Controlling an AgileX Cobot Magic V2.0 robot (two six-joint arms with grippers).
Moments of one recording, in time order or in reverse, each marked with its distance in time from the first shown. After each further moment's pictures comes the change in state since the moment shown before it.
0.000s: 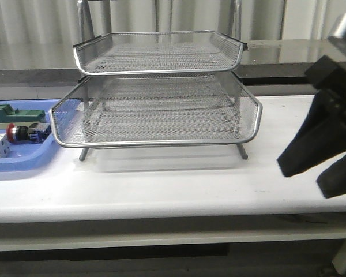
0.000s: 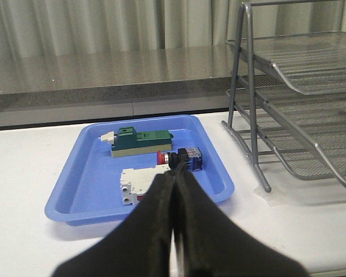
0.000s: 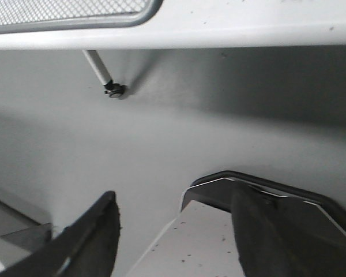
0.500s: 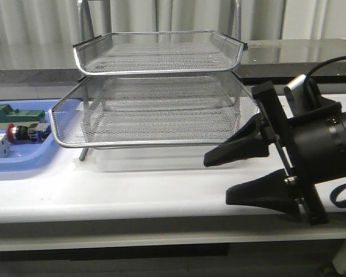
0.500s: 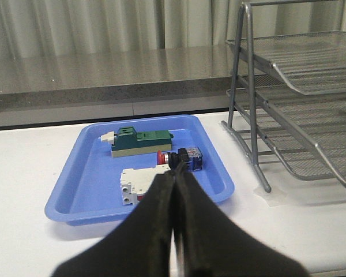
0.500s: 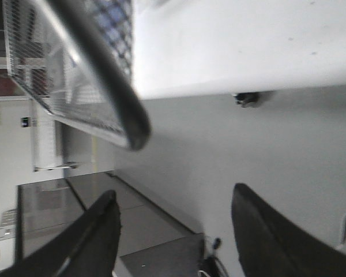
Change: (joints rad) left arm 0.000 0.000 0.000 0.000 0.000 0.000; right arm 0.000 0.514 0.010 0.854 0.230 -0.677
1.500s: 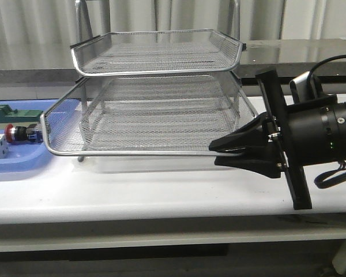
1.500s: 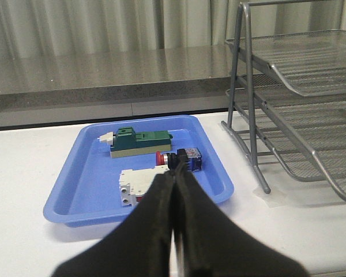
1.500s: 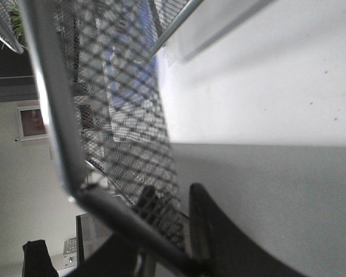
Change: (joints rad) left arm 0.000 0.000 0.000 0.000 0.000 0.000; right arm -0.020 0.099 -0.043 0.099 0.105 0.037
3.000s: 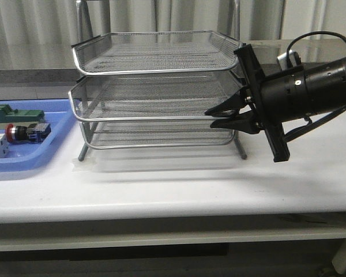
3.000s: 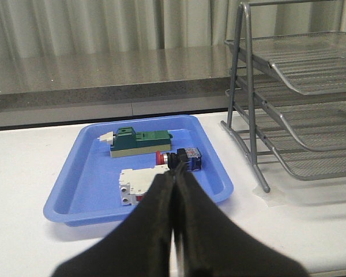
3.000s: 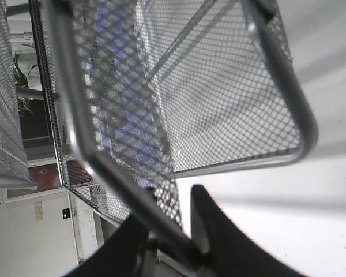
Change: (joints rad) left arm 0.000 0.000 0.000 0.000 0.000 0.000; right arm 0.011 0.071 -0.316 -0.001 -0.202 0.238
